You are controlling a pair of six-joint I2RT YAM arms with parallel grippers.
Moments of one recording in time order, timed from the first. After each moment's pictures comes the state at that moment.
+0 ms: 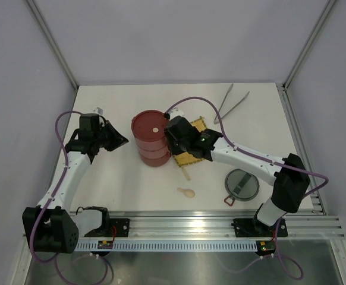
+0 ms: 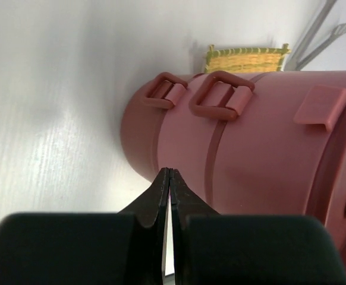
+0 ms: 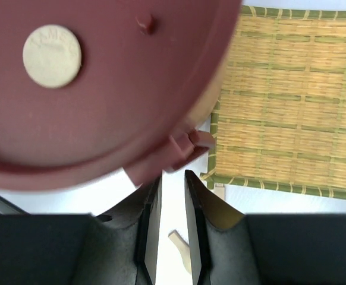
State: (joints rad) left arm -0.06 1.13 0.88 -0.50 0.30 -0.69; right arm 0.95 1.66 1.39 -0.50 0.22 0.42
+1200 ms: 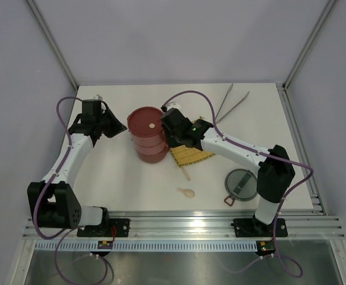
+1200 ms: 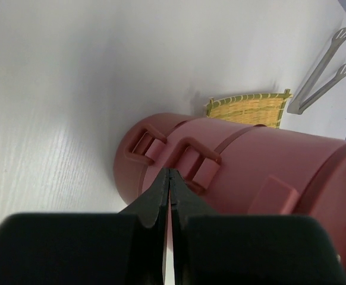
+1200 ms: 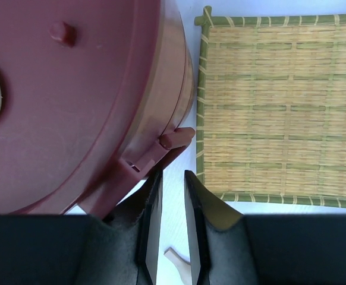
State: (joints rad) left arm -0.06 1.36 1.07 -0.46 0.22 -0.68; right arm 0.90 1.78 1.54 -0.59 0.24 0.45
